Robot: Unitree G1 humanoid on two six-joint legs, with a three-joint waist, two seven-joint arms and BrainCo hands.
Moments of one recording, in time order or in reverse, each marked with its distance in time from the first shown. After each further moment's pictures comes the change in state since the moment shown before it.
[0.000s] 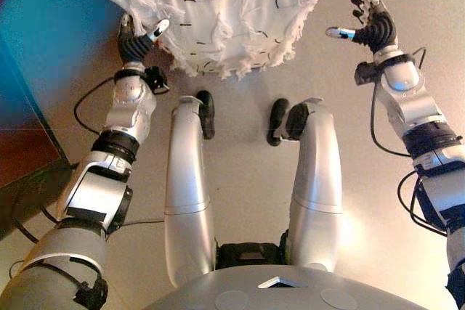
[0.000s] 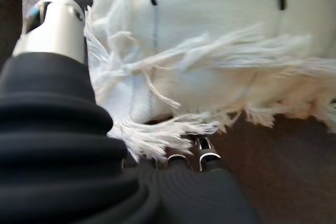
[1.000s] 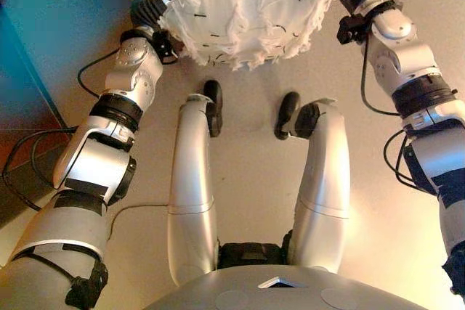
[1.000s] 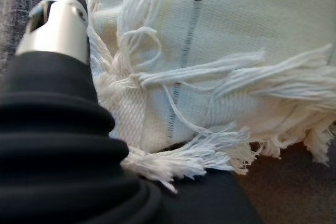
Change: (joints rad) left arm -0.249 -0.010 -0.120 0.087 -0.188 0.171 -0.110; right arm -0.315 0.088 0.116 0.109 0.182 0.242 0.151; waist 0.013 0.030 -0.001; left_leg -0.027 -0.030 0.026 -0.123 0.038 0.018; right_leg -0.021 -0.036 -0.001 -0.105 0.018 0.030
